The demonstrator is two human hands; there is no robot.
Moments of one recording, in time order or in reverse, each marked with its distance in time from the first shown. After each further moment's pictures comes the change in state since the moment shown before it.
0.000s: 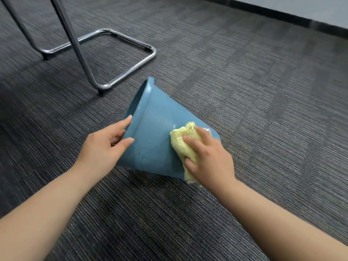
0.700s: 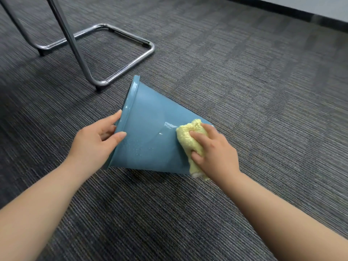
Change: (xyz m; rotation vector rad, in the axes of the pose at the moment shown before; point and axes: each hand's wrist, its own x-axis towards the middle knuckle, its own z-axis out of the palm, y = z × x) left_hand 0.005 0.000 -0.002 0.015 0.050 -0.082; right_hand 0.008 0.022 0.003 -0.048 -0.095 0.104
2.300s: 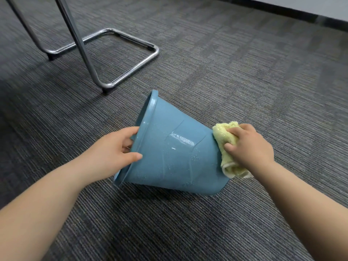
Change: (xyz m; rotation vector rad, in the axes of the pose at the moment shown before) left_hand -0.014 0.019 -0.011 0.063 -0.481 -0.023; right_hand 0.007 0.036 -0.033 -0.085 -0.091 0.317
